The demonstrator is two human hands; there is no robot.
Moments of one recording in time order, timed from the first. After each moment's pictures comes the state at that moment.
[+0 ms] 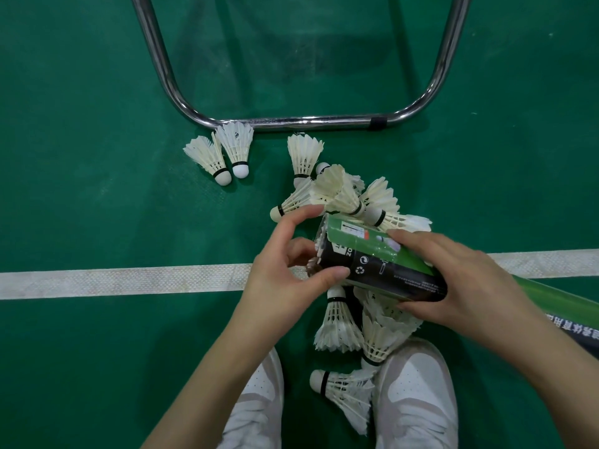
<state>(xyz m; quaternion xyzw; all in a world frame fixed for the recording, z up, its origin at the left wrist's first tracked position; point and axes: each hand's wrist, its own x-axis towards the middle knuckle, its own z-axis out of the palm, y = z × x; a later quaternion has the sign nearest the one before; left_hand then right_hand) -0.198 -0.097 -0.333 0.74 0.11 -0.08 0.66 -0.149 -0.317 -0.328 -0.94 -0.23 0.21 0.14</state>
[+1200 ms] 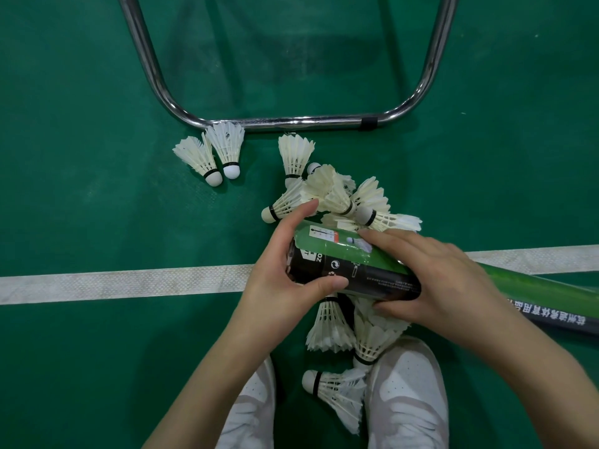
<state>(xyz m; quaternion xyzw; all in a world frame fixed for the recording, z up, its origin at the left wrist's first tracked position) -0.198 -0.105 -0.336 0.73 0.11 -0.07 0.67 -0.148 -0.306 -0.327 -0.93 -0.27 0.19 0.14</state>
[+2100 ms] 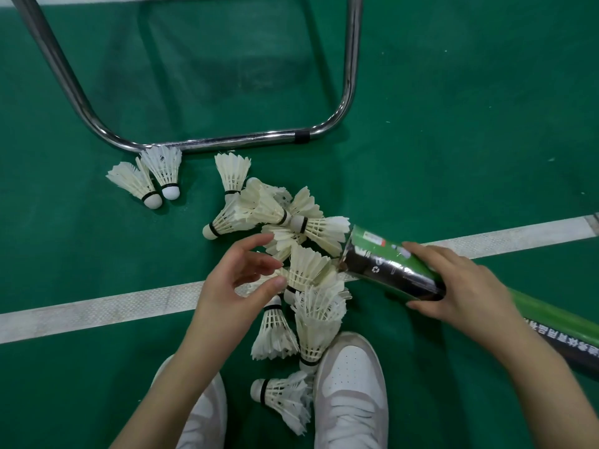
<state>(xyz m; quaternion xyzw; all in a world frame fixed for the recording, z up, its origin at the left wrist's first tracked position) -0.195 -0.129 -0.349 0.77 0.11 -0.06 0.62 -0.156 -0.426 -0.354 -0.98 -0.09 0.17 0.09</state>
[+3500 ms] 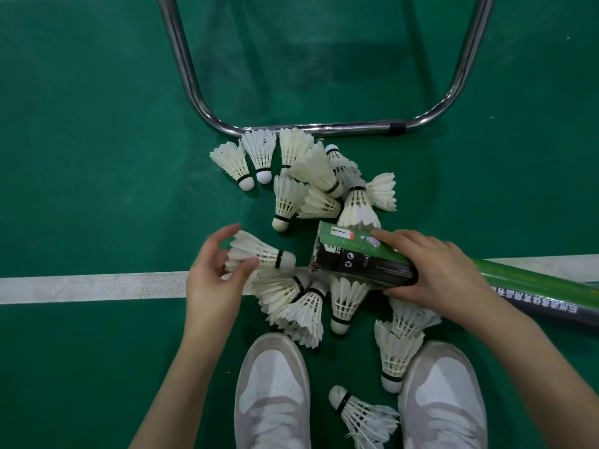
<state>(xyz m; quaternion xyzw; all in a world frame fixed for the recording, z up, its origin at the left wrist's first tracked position) -0.222 -0.013 -0.374 0.76 0.28 0.05 0.59 -0.128 -0.281 -0.377 -0.94 -0.25 0.20 0.10</state>
